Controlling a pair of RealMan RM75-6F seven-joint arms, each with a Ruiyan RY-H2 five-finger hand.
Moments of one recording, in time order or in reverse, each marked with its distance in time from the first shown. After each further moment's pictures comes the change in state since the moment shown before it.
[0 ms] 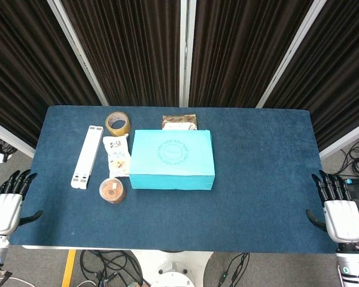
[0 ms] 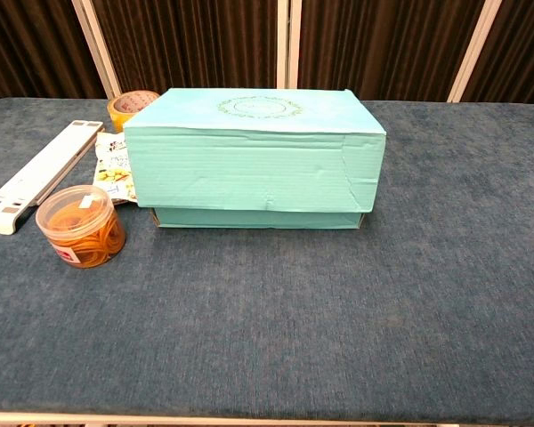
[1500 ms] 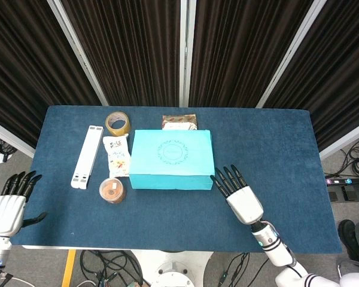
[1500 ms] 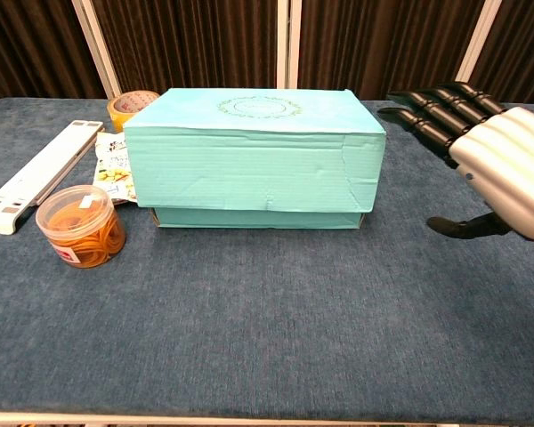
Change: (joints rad) left arm 0.001 -0.012 0.017 0.027 0.048 0.018 -0.069; right arm 0.321 -0.620 0.015 0.568 -0.319 -0.025 -0.157
